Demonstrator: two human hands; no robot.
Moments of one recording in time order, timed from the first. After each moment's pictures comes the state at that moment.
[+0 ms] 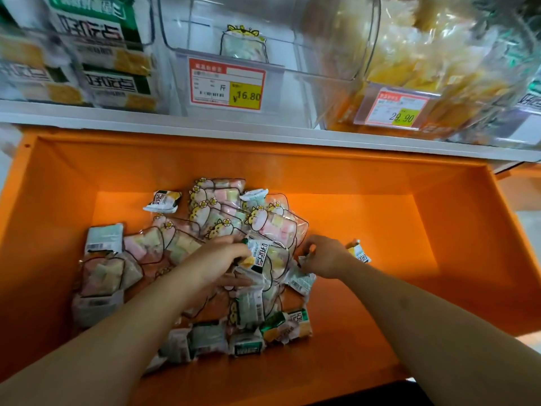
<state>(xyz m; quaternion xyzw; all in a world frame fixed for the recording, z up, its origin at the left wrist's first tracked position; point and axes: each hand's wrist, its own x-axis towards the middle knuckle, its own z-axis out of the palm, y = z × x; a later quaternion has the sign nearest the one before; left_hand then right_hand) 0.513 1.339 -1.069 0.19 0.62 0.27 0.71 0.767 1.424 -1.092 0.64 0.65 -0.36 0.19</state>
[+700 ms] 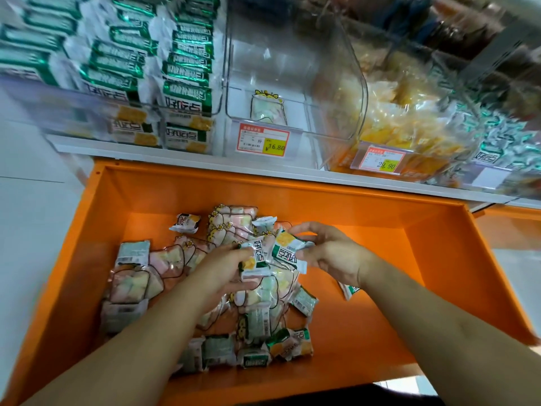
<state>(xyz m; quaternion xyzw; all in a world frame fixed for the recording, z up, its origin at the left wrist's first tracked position) 0.494 1.325 -1.023 0.10 0.60 0.36 0.70 0.717 1.418 -0.979 0.53 0.48 -0.69 -0.09</state>
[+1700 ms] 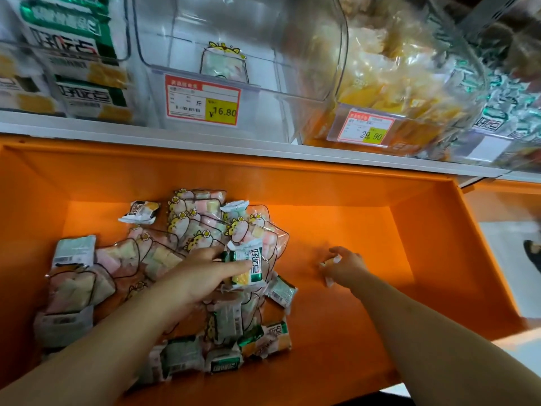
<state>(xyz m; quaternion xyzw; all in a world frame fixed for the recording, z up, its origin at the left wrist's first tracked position) 0.523 1.333 -1.056 0.30 0.63 0.25 0.68 0.858 1.434 -1.113 0.80 0.51 -0.29 0.11</state>
